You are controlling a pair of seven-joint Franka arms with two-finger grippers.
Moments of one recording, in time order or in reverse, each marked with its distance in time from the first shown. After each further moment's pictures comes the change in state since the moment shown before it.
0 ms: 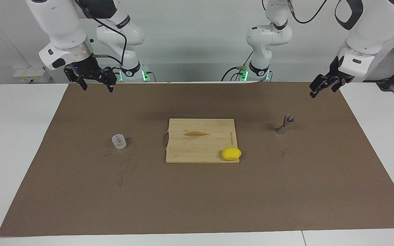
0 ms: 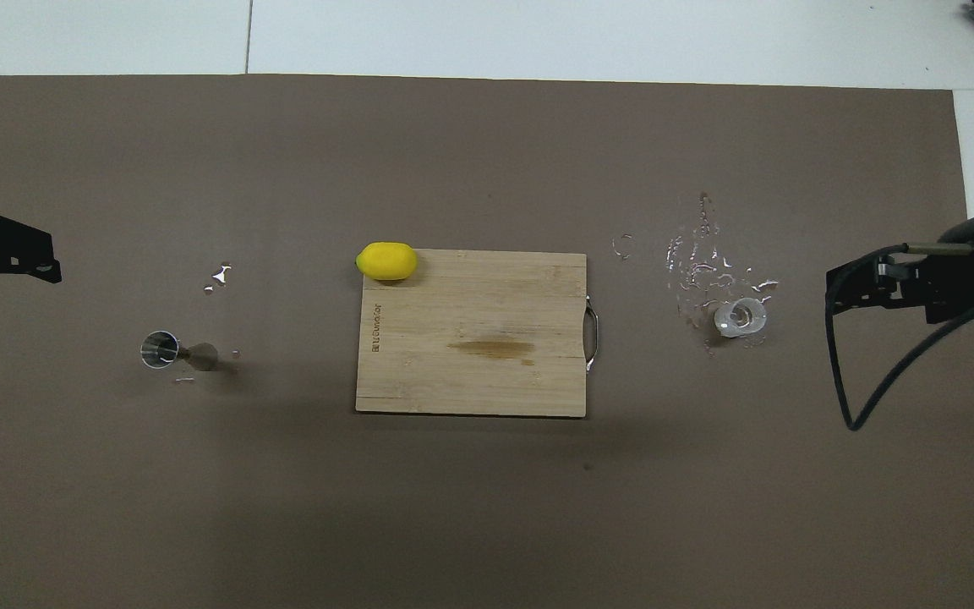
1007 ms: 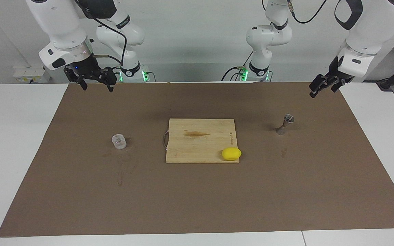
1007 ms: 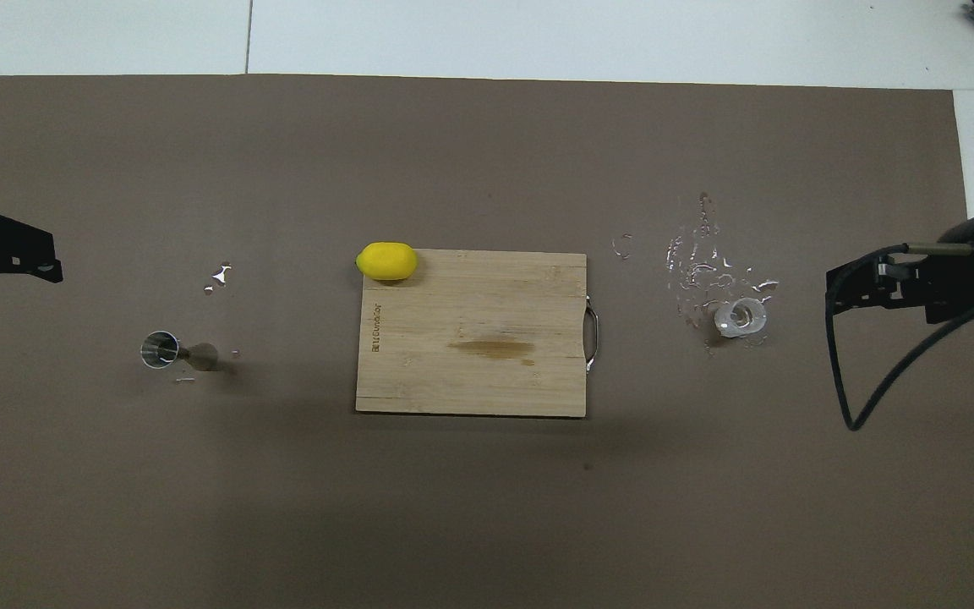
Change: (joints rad) left arm -0.001 0.000 -0.002 -0.001 0.000 0.007 0.000; right arm 0.000 0.000 0.000 0.000 0.000 0.000 0.000
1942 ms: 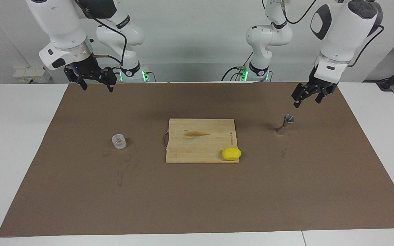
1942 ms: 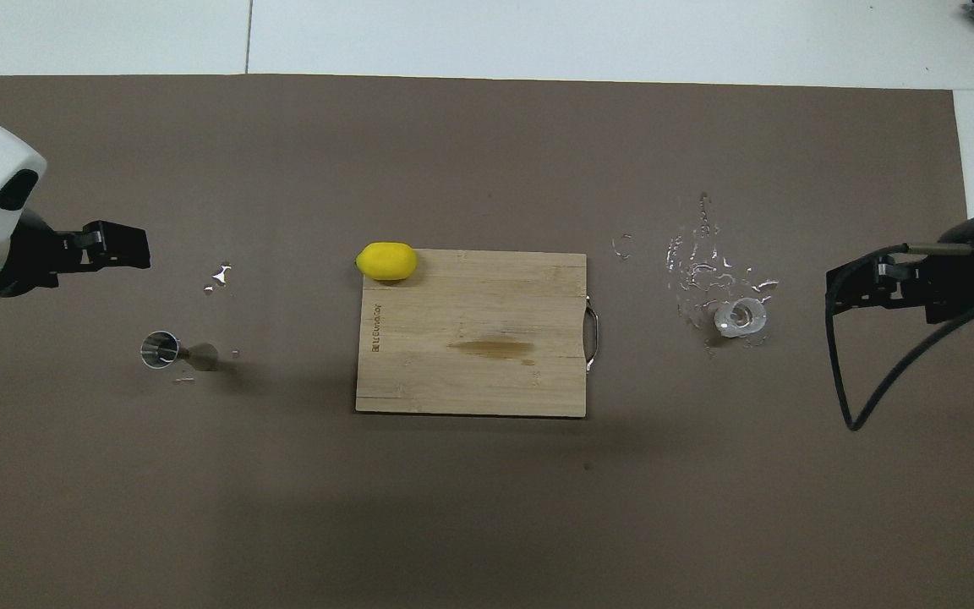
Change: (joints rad) left arm -0.105 -0.089 -0.010 -0.263 -0.001 0.357 -0.061; right arm 0.000 0.000 0.000 0.000 0.000 0.000 0.000
